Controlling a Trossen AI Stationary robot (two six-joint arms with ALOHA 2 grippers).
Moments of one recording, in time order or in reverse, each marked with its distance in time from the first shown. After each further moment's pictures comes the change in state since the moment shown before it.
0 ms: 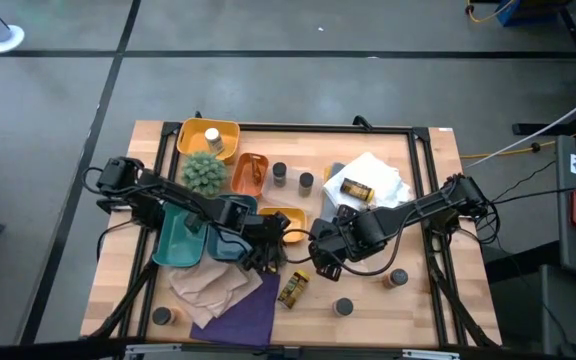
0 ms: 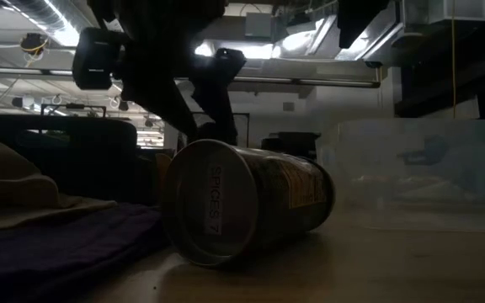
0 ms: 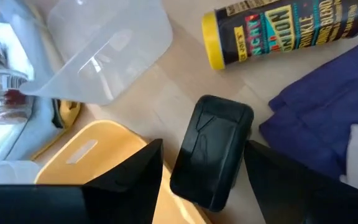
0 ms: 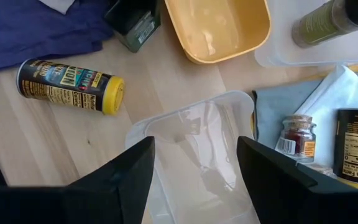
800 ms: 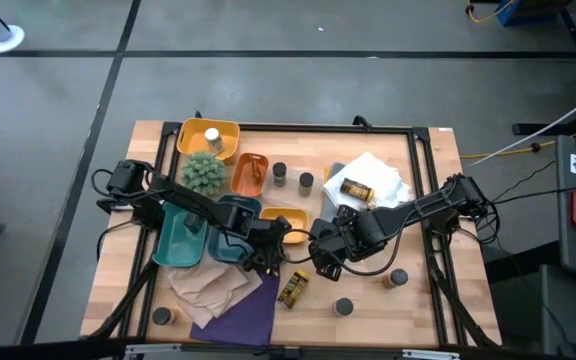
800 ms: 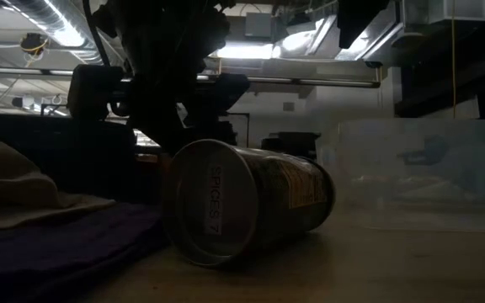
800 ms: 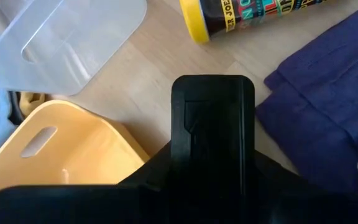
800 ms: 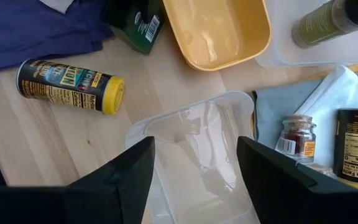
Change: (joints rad) left arm 0.002 0.074 0.000 -0.002 0.000 0.048; right arm 0.000 0.000 0.000 0.000 0.000 0.000
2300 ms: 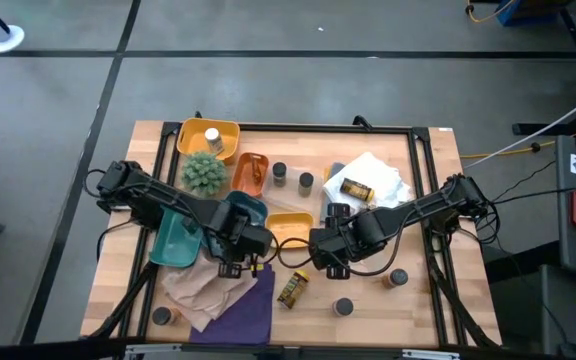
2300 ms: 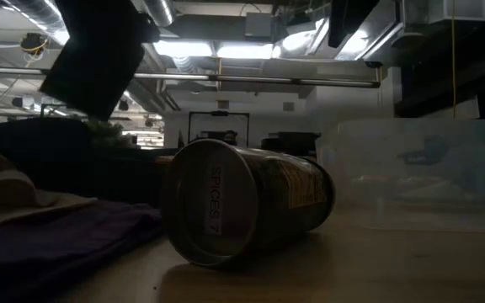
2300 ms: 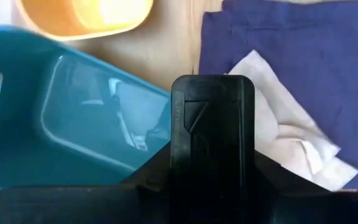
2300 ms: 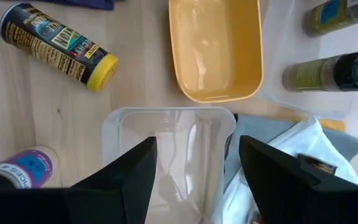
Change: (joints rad) left arm -0.120 -0.061 0.428 -0.951 -0.020 -0.925; right arm 0.000 0.000 0.000 -0.001 0.034 -0.366
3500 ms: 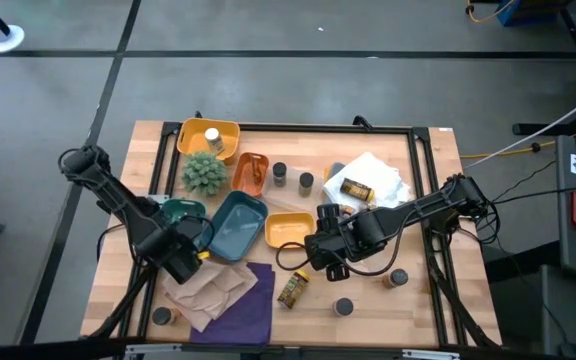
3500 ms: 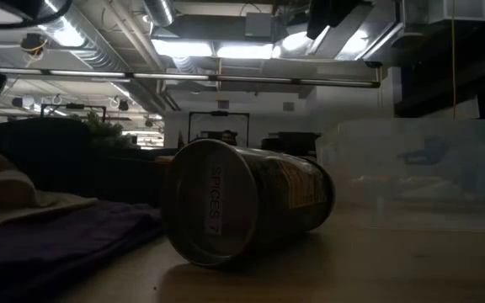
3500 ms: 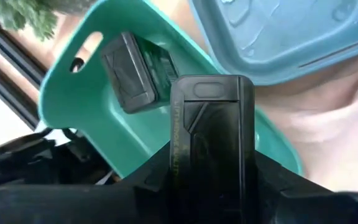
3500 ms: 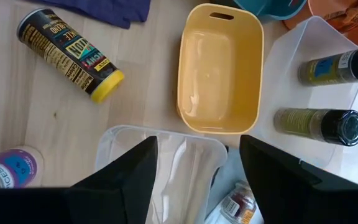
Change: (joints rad) left arm -0.411 -0.365 -0.485 -0.154 -0.249 -1.123; right arm 0.000 0.000 0.000 0.091 0.023 -0.208
